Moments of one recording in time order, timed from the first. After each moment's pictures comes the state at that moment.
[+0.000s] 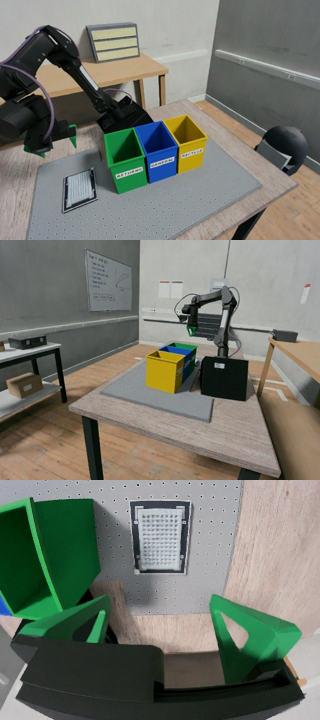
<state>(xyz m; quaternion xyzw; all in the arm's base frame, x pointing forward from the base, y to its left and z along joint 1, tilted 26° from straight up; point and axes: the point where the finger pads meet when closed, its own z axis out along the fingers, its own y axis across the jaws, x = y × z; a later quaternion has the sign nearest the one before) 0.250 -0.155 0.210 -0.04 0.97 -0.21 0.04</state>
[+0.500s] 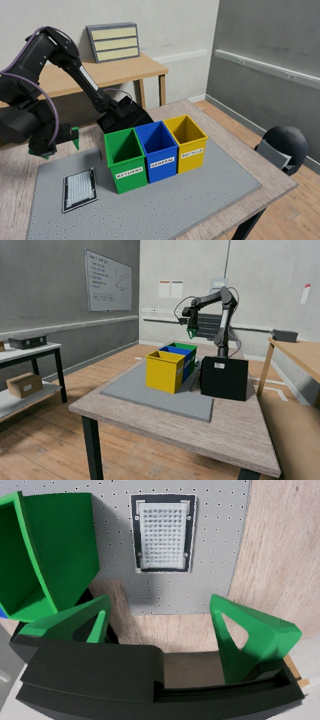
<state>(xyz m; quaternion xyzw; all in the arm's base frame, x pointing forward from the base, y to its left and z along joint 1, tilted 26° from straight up) 0.246 -0.159 0.192 -0.04 0.98 -0.21 0.03</state>
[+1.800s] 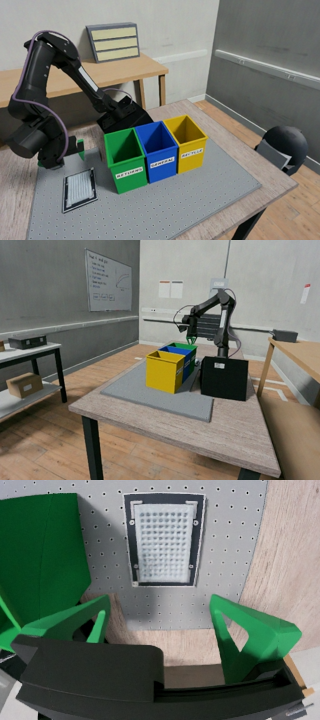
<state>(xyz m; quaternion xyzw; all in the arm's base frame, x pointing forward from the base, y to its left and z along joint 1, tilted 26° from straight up) 0.253 -0.182 0.140 -0.03 0.98 -0.21 0.04</state>
